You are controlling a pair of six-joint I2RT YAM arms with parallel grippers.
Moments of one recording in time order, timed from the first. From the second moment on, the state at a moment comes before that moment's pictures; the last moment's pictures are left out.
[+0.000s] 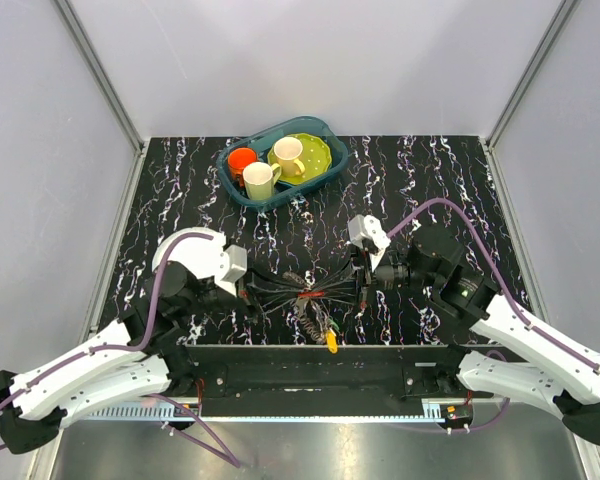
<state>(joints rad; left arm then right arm) -0.99 0.64 0.68 0.14 0.46 -0.19 0.90 0.89 0.91 -0.01 -0.74 0.16</state>
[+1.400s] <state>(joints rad) -0.99 0.70 0.76 0.08 0.41 -0.22 0.90 0.73 0.79 0.29 -0.56 0.07</state>
